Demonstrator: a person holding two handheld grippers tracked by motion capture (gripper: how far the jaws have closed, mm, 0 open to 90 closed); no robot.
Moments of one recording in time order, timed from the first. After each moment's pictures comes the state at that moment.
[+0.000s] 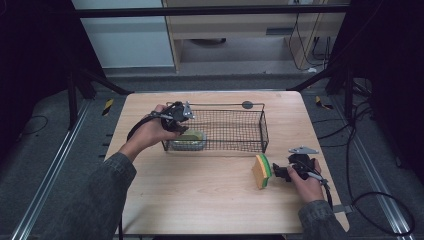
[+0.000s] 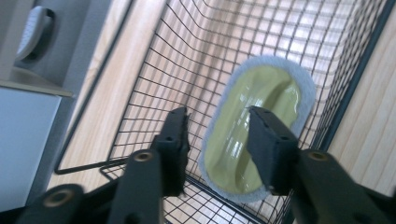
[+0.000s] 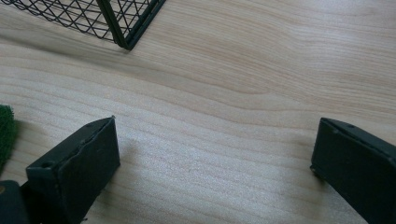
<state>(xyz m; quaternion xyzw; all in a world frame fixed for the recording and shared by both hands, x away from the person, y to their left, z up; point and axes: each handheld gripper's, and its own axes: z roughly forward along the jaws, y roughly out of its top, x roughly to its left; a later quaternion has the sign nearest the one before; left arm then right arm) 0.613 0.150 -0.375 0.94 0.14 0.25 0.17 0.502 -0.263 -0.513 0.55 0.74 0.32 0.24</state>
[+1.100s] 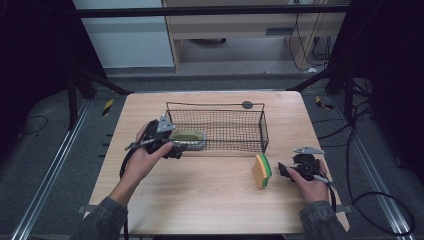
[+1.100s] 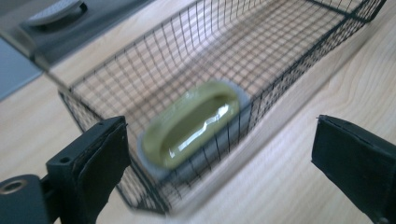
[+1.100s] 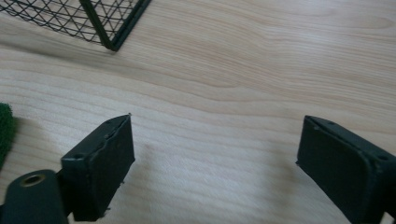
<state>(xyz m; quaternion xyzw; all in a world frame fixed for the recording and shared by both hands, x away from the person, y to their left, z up) 0.528 0.195 -0.404 0.84 0.33 0.23 0.35 0.491 -0.272 -0.498 0.57 0.72 0.30 0.25</state>
